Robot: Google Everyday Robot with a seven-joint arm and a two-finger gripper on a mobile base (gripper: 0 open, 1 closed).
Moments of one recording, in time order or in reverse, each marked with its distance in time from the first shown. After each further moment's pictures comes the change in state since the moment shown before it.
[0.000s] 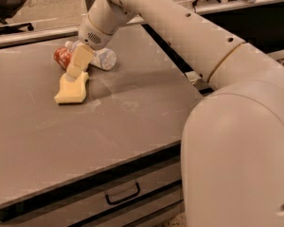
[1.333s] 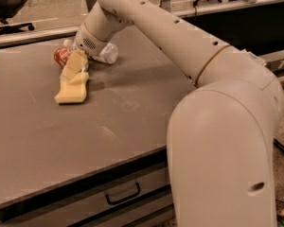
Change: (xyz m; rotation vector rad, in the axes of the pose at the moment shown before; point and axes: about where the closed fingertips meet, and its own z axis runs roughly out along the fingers) arm 0.002 -0.008 0.033 -0.026 -0.005 0.117
